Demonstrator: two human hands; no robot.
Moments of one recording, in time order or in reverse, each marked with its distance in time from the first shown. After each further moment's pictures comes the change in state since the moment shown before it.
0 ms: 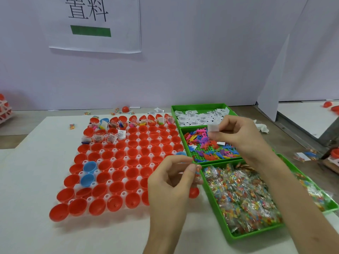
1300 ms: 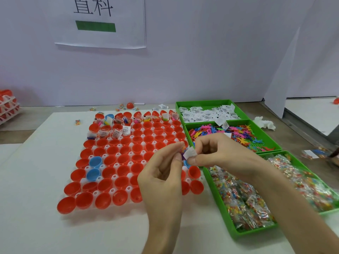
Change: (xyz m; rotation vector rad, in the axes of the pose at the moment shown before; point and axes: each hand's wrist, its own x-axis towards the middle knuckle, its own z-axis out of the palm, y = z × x) left_hand 0.003 -0.001 -0.004 -0.024 0.224 0.148; right_hand -0.027 -0.020 0.042 -0.056 -0.510 0.157
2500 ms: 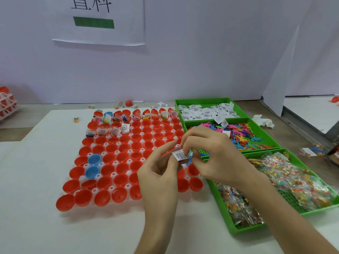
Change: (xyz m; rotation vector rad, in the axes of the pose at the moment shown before) left_hand 0.005 -0.005 -0.004 -0.025 -0.019 -0.195; right_hand 0.003 0.005 0.017 -0.757 0.293 -0.692
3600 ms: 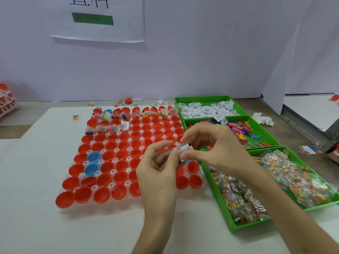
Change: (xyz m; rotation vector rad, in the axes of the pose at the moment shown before) left_hand 0.000 0.004 0.000 -0.072 -0.015 0.004; right_hand 0.000 0.001 -0.008 0.510 -0.019 0.357
